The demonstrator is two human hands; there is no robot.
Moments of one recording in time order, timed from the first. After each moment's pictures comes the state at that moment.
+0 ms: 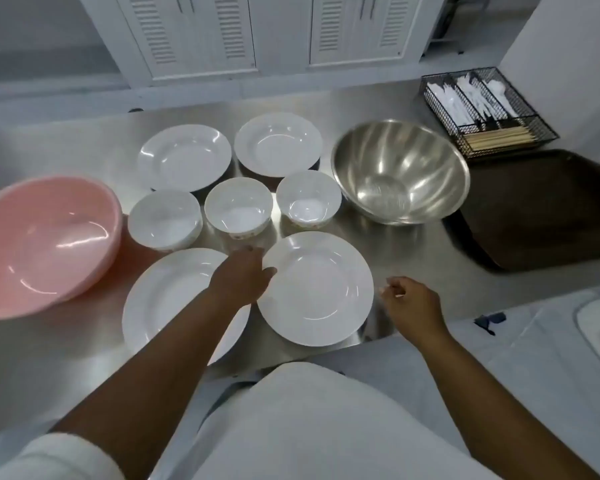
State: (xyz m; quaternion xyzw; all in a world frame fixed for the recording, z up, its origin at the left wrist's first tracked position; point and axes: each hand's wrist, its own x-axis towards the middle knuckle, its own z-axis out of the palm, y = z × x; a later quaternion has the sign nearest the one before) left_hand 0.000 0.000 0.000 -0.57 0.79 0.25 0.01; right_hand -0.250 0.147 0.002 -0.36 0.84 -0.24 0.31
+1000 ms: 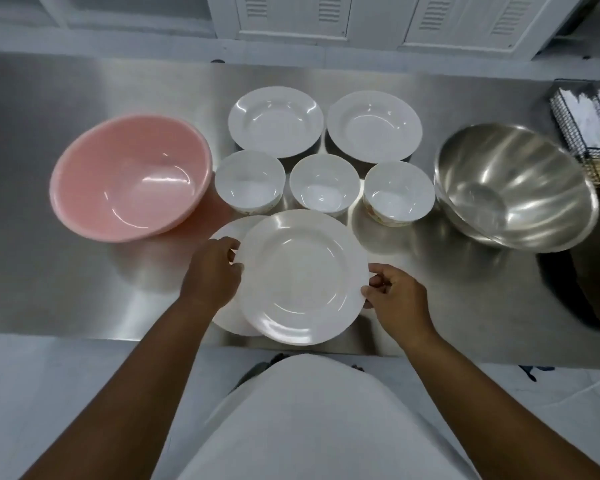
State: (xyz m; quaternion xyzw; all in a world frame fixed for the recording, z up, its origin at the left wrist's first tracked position) left_hand 0.149 0.032 0.004 -0.74 0.61 0.26 -0.15; right_hand -0.139 0.090 -0.004 -0.44 0.75 -0.27 0.41
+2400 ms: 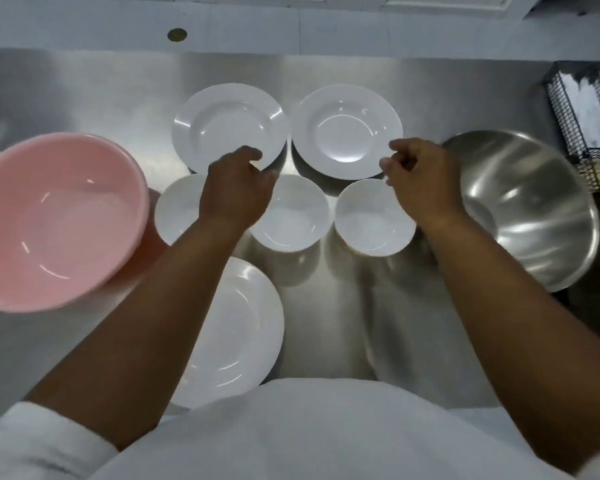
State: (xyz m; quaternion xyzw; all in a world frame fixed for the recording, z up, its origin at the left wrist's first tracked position) left_hand 0.036 -0.151 0.045 -0.69 0.63 0.26 -0.24; right_hand -0.220 -0.133 0.047 -0.54 0.74 -0.32 0.24
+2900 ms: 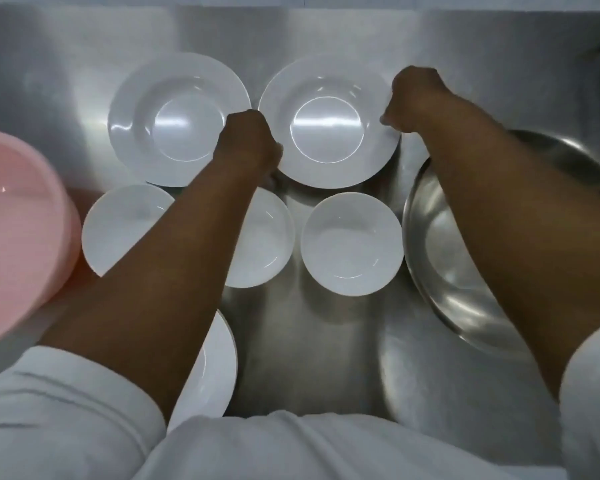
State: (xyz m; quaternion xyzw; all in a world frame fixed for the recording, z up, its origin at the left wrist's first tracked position) left_hand -0.060 -0.282 -0.014 -0.75 0.62 0.24 -0.03; right_hand -0.289 -0.328 -0.005 -0.66 0.73 0.12 0.15
